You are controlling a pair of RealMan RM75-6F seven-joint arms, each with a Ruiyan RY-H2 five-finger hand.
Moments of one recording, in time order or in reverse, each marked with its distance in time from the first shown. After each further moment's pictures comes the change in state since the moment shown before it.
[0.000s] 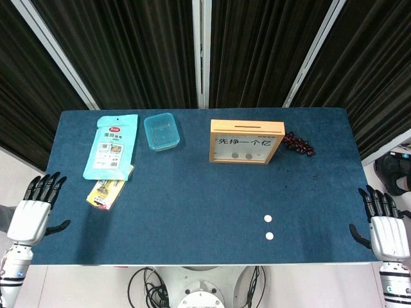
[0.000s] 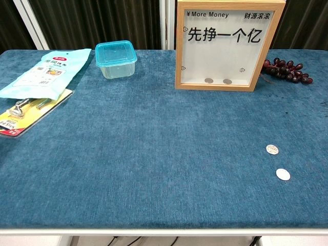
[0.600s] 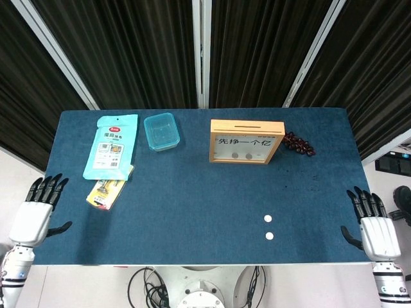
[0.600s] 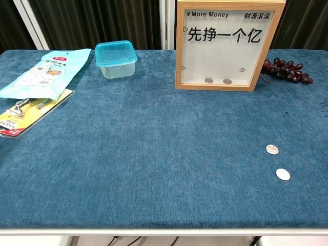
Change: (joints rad) left arm 0.002 -0.014 0.007 0.009 0.007 -0.007 -0.003; right arm 0.018 -0.008 -0.034 0.007 -0.070 -0.022 -0.003
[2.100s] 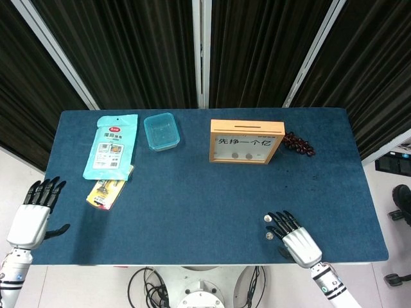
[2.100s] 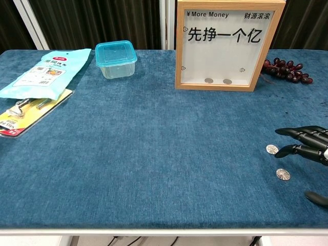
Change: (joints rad) left arm 0.016 -0.019 0.009 0.056 0.008 0.012 -0.046; right arm 0.149 -0.337 -0.156 0.328 -0.263 -0.128 -0.002
